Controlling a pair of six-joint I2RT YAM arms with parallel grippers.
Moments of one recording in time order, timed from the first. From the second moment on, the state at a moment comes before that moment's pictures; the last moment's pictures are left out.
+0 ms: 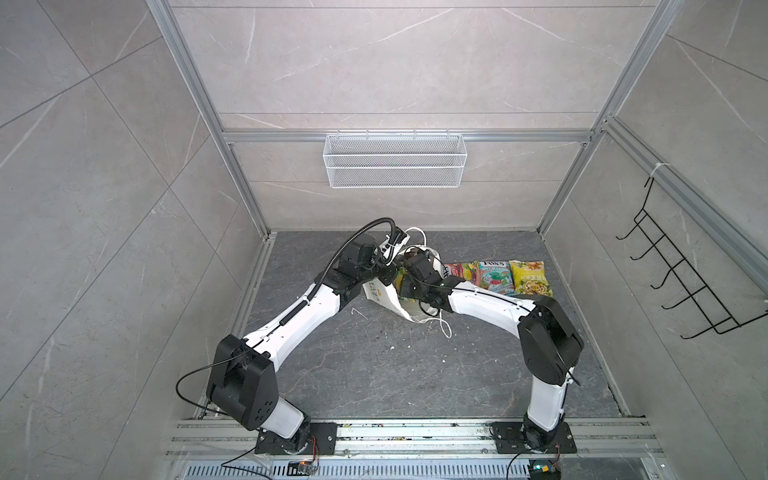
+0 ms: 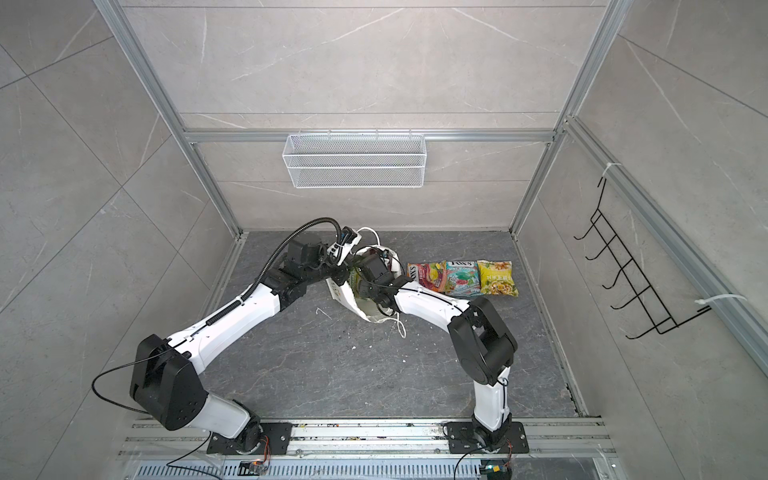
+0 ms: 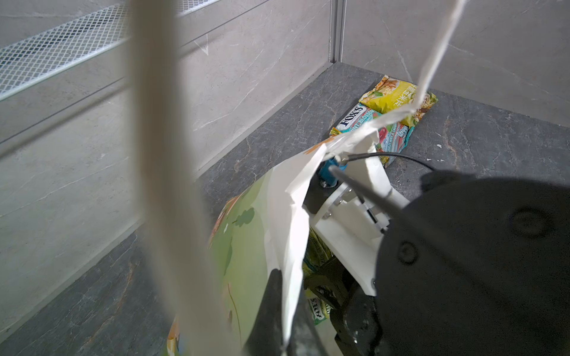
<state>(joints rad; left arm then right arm) -0.57 1.51 1.25 -0.16 0.22 0.26 0.72 1.87 1.37 -0.29 0.20 0.71</state>
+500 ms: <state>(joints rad) -0.57 1.51 1.24 -0.15 0.22 0.26 0.72 1.73 1.32 -0.34 0.14 0.68</state>
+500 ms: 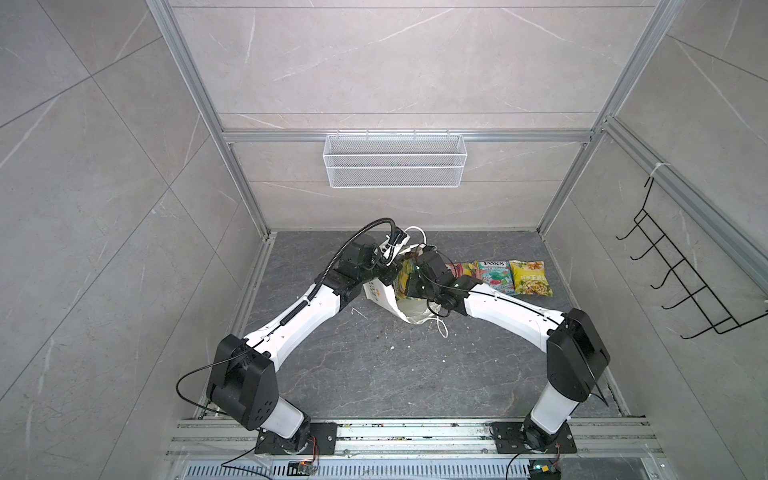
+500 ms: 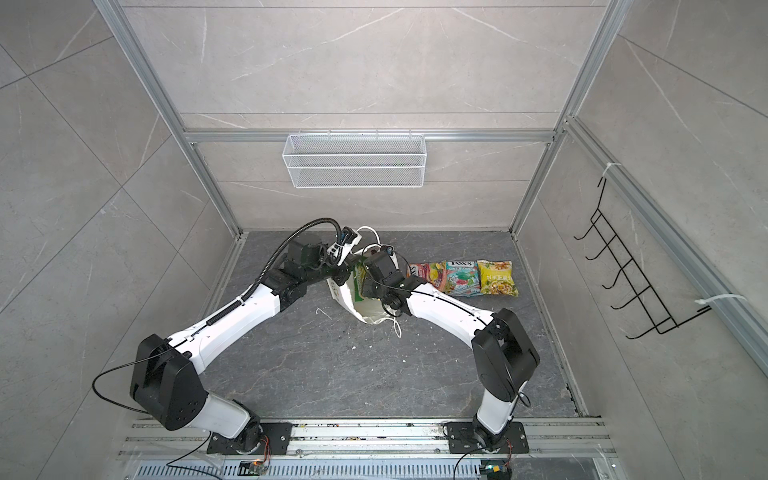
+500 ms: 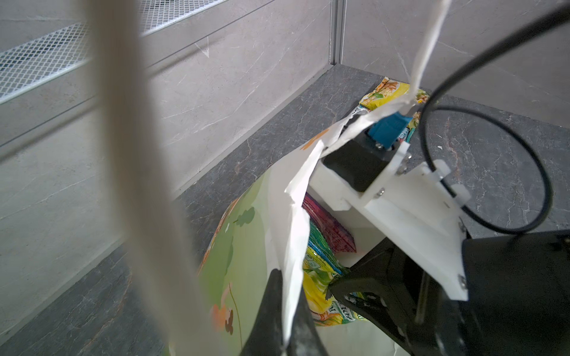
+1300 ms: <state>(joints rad) -0.57 1.51 1.24 -0.15 0.22 0.26 0.72 1.46 1.23 -0.37 0.09 0.54</state>
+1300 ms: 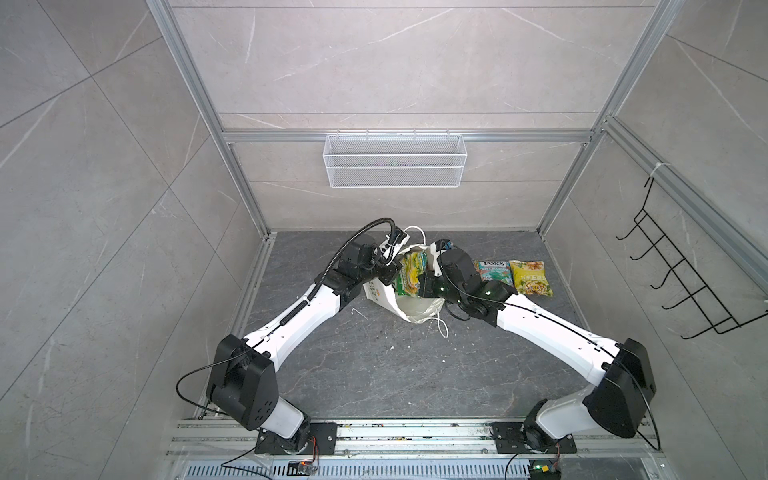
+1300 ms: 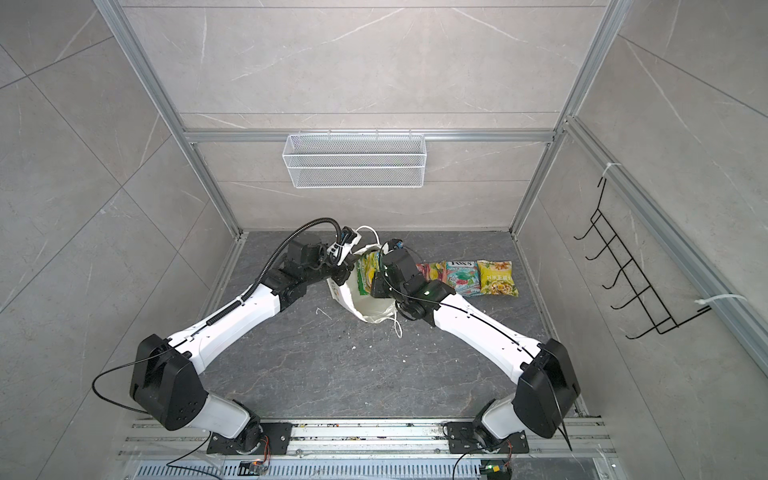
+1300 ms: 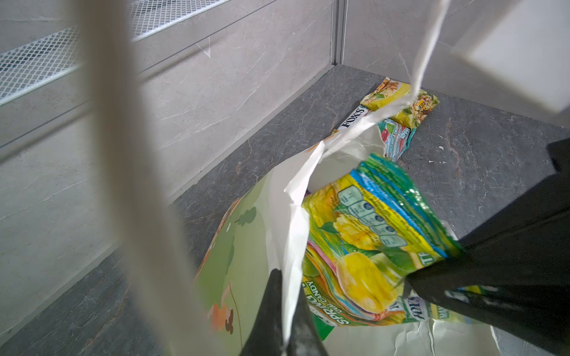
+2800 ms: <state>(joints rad) -0.57 1.53 1.25 -0.15 0.21 0.26 0.19 1.20 1.37 -1.03 0.11 0.24</state>
